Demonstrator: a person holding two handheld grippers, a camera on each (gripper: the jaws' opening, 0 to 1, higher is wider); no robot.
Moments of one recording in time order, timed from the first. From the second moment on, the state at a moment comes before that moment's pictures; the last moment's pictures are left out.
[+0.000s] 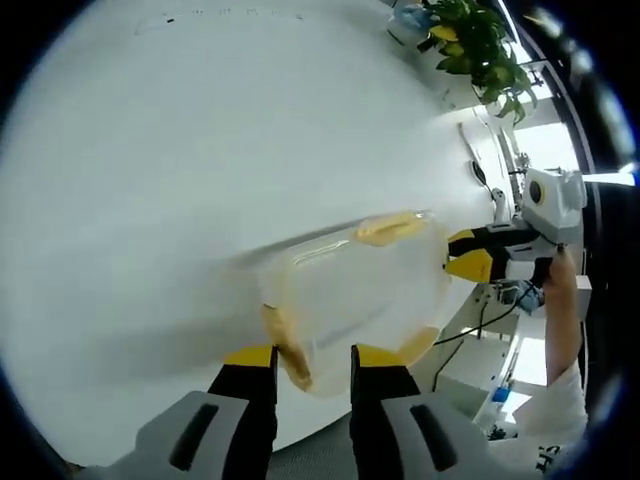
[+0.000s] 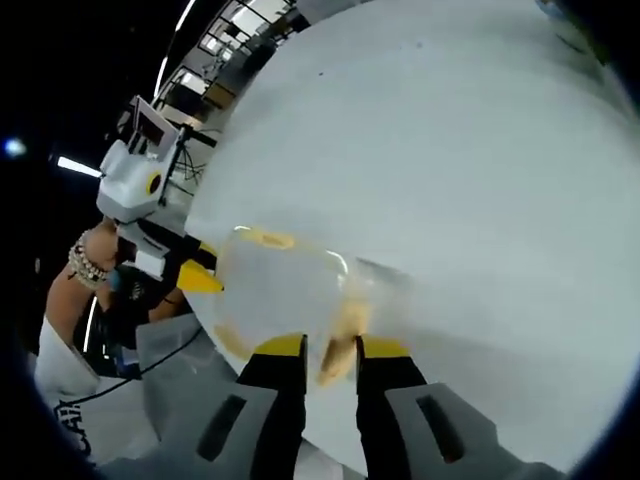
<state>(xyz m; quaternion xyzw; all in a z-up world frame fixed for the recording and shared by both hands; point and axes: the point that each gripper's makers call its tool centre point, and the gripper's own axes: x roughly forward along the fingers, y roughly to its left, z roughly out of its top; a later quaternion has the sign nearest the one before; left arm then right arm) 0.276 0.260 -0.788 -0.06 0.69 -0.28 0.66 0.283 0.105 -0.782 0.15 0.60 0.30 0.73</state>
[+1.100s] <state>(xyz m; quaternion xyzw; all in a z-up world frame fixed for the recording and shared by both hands) 0.275 0.261 -0.788 -0.06 0.70 -0.27 0.66 0.285 0.110 -0.784 0.19 0.60 0.30 0.71</state>
